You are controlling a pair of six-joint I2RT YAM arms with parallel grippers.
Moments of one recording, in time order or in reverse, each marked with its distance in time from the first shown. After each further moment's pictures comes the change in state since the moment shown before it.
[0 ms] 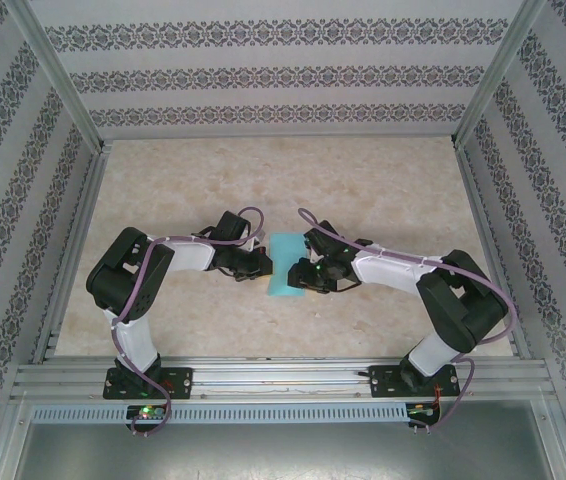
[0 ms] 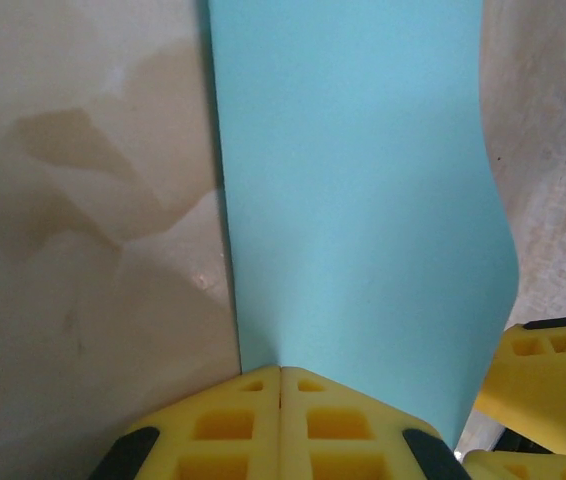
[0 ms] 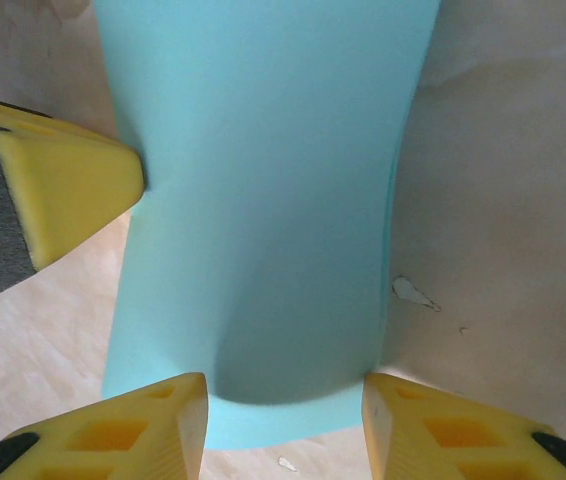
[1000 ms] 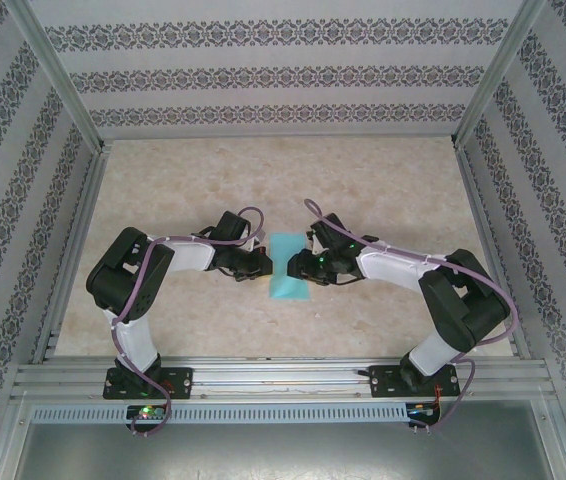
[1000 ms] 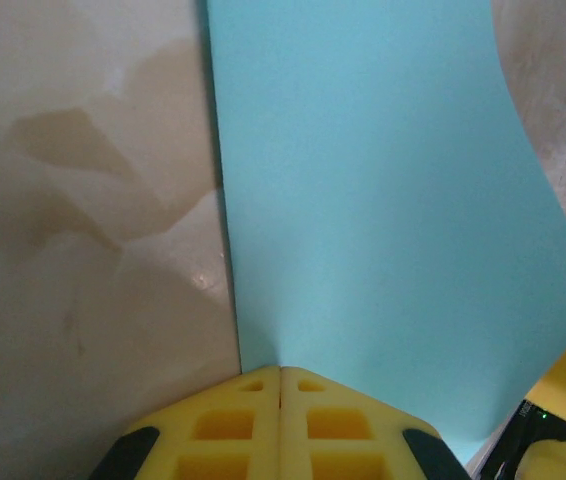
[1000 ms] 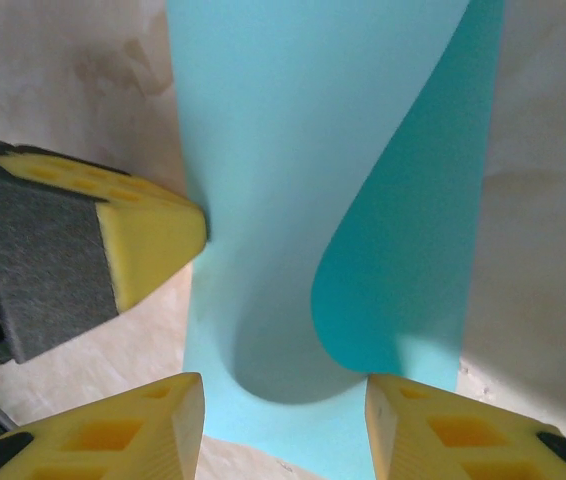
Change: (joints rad) left arm 0.000 0.000 0.000 0.000 0.000 0.000; right arm -0.066 0.000 0.000 0.092 -0.071 -0.022
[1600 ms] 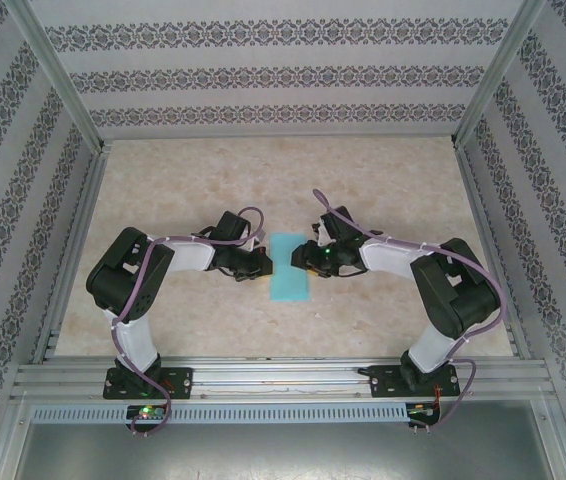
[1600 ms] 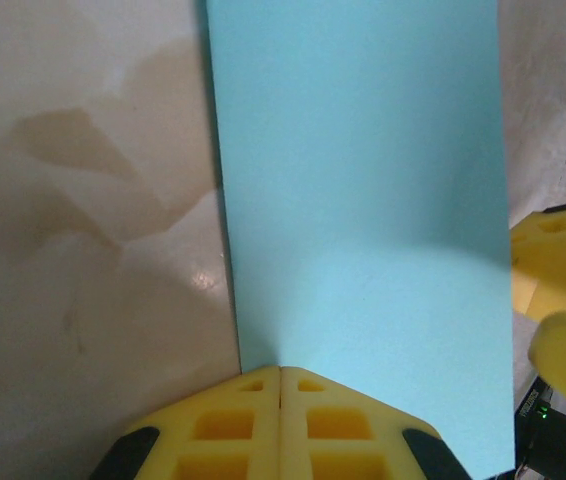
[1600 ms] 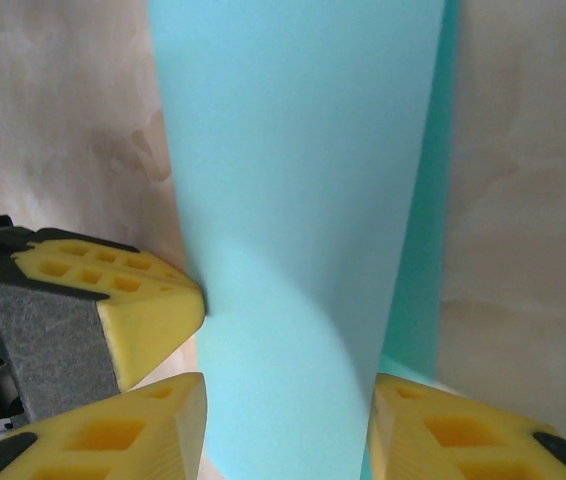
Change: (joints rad) left arm 0.000 -0.001 0.000 0.000 0.000 0.000; right arm -0.107 0.085 0.009 0.095 -0.110 -0.024
